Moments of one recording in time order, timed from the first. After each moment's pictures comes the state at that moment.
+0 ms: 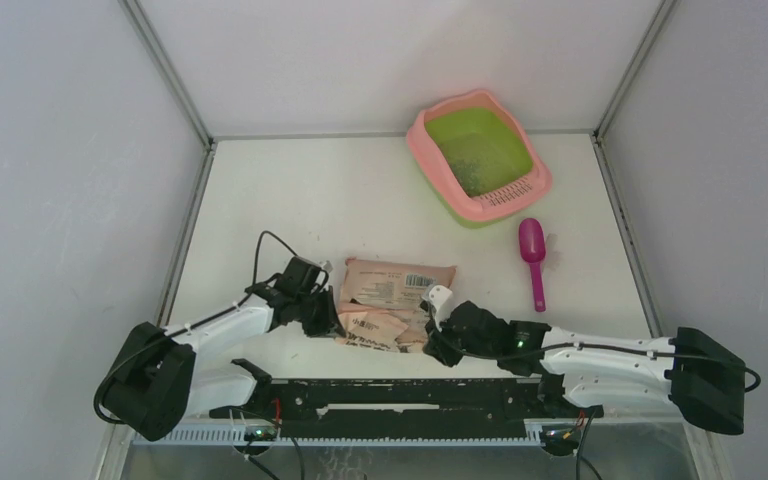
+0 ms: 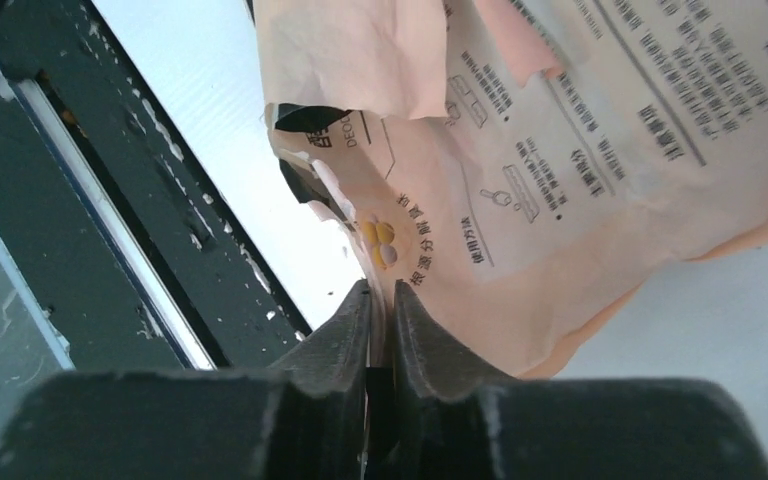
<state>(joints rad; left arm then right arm) -0.52 1.19 0.45 -0.38 0.30 -0.65 1.17 0.99 0.36 -0.09 0.04 0.33</state>
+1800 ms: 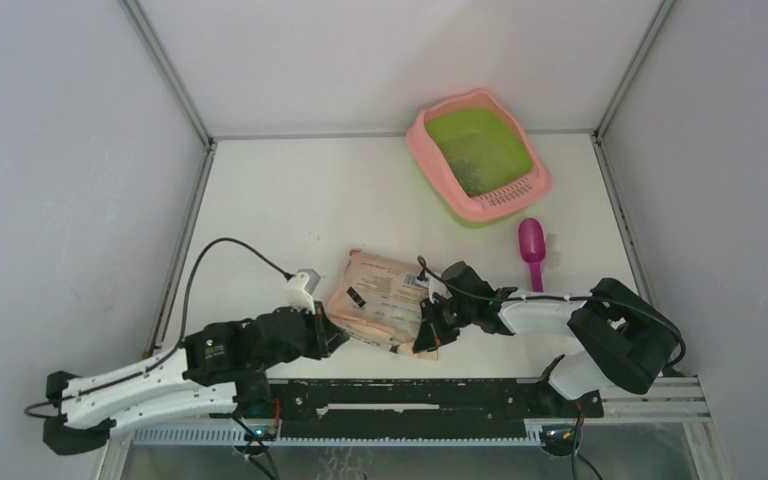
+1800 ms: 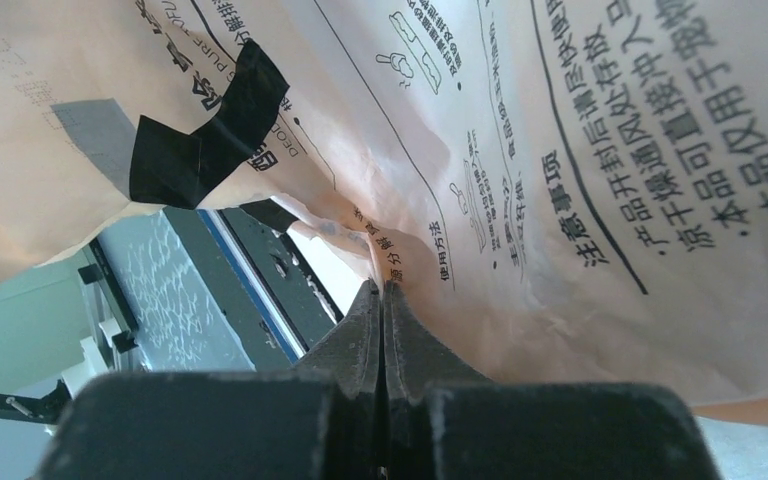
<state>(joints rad) -1.19 0.50 0.57 -0.70 -0.31 -0.95 0.78 1.45 0.47 0.06 -0.60 0.56</state>
